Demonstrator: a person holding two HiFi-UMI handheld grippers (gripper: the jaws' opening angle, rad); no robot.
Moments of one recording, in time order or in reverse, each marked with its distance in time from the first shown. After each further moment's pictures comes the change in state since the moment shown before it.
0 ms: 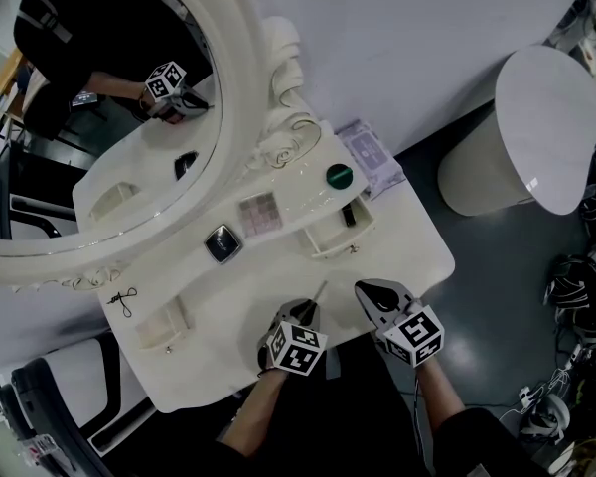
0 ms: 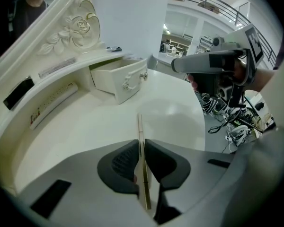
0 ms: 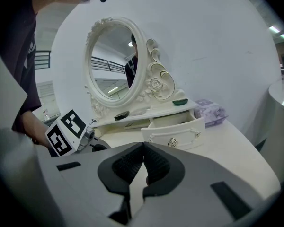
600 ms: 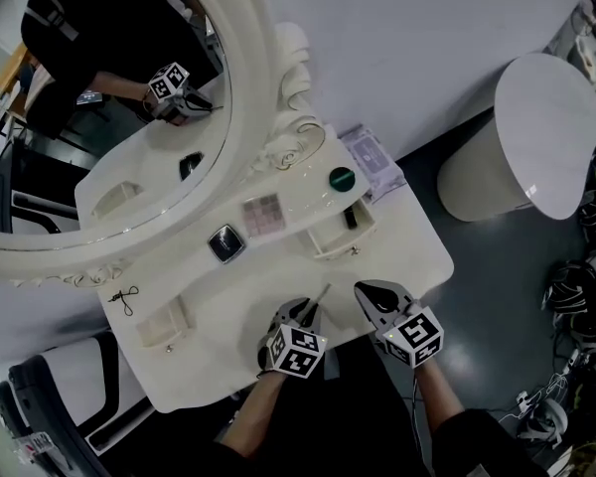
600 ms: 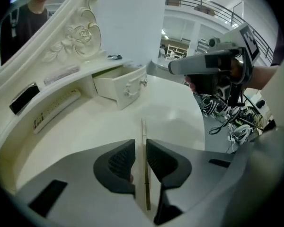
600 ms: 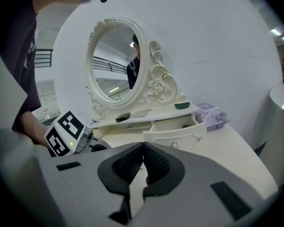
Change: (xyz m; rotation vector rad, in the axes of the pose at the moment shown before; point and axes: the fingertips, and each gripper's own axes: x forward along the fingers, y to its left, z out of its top) left arm -0.008 0.002 0.007 0.022 -0.066 0.020; right arm 0.000 0.007 0.011 -0.018 -0.011 0.003
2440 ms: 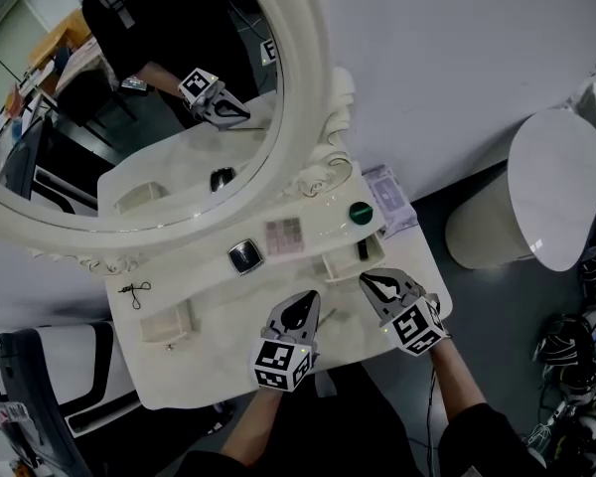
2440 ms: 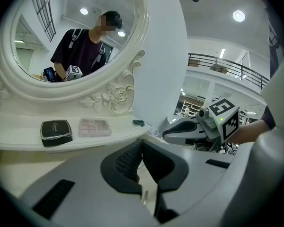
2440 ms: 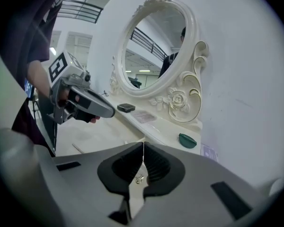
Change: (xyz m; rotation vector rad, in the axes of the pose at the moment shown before) left arm -0.094 0.050 0.122 -0.328 -0.621 0.062; right arm 0.036 -0.027 0.057 -0.592 0.132 0.069
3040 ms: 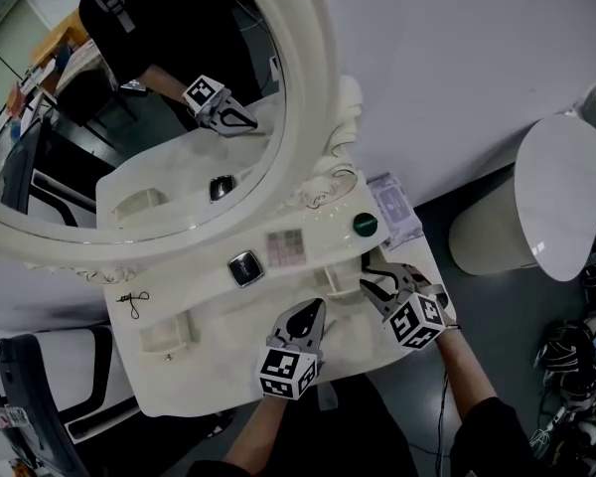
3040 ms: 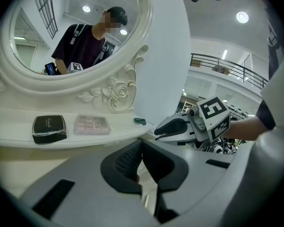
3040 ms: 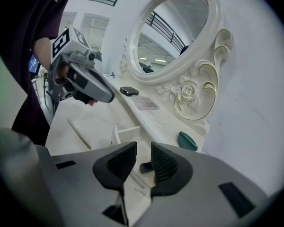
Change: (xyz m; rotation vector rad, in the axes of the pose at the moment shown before) left arm 0.020 0.005 -0.002 -0.027 0.015 0.002; right arm 0.031 -0.024 -0.017 -0.218 0.136 0.069
